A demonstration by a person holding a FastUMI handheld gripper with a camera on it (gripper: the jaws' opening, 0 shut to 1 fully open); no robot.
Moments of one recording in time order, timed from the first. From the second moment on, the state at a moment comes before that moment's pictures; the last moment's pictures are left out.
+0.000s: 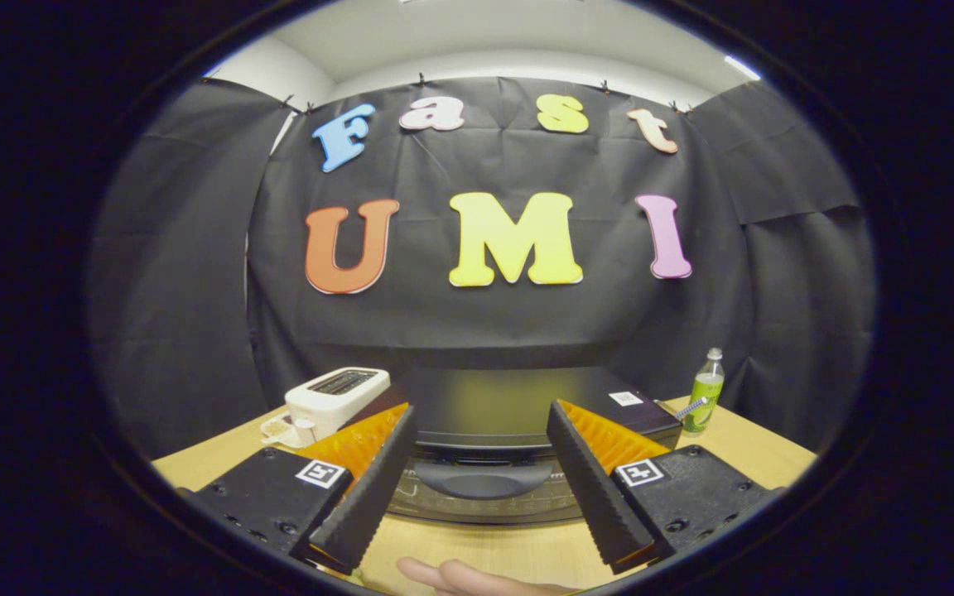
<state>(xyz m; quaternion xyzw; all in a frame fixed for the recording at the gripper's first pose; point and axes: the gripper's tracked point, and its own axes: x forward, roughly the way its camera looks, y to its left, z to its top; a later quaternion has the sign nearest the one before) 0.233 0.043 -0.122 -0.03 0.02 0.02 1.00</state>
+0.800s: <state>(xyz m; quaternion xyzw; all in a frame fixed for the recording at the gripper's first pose) 0.236 0.041 -0.174 -0.03 0.08 0.02 1.00</state>
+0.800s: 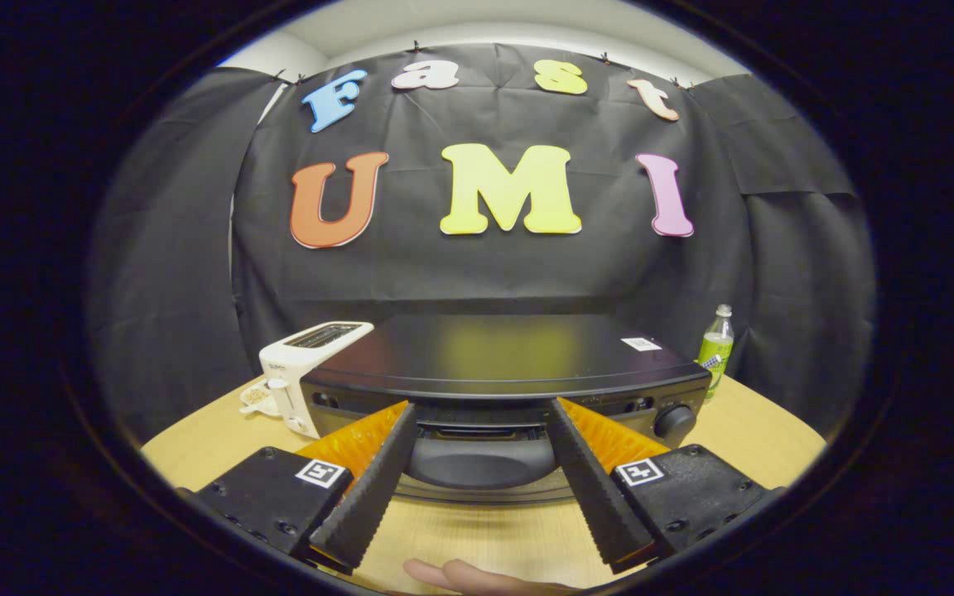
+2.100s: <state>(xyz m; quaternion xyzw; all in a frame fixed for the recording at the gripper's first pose) 0.136 0.031 -0.264 -0.03 0.28 0.01 0.96</state>
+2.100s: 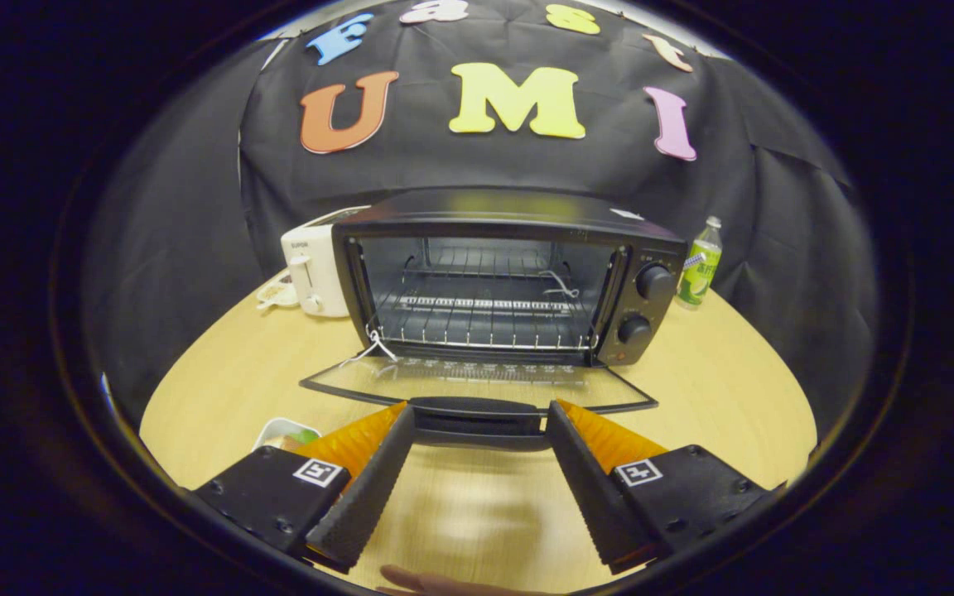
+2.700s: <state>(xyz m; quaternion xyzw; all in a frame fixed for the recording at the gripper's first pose) 0.126 0.023 -0.281 0.06 0.35 0.04 0.93</state>
